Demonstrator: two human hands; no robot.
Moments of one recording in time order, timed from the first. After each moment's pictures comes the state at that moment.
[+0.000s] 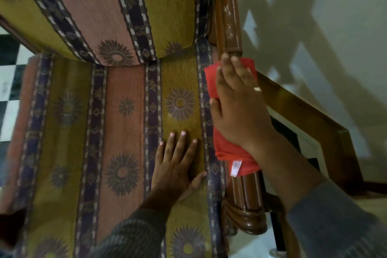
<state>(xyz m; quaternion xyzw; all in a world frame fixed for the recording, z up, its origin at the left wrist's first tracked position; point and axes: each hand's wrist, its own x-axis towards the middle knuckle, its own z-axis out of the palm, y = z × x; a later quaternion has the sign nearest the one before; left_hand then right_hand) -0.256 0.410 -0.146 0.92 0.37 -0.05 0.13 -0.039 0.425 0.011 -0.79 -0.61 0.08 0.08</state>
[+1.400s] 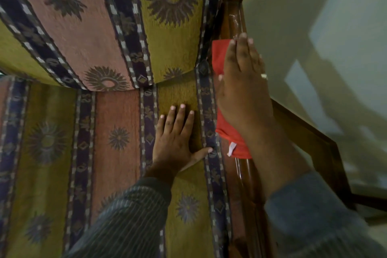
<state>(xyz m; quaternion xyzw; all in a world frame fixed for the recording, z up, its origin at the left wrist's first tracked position) -0.173 0.543 -0.152 0.92 0.37 -0.01 0.14 -0.002 0.529 0.005 -0.84 -0.53 0.00 0.11</state>
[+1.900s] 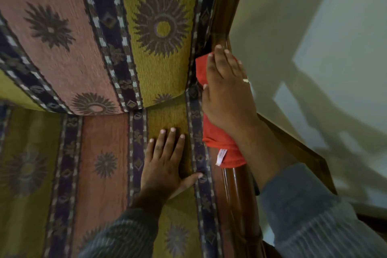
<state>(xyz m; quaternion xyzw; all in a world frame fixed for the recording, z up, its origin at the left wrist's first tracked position) -0.172 0.546 -0.151 0.92 0.36 -0.01 0.15 0.026 0.568 0.013 -0.81 -0.57 0.00 0.08</state>
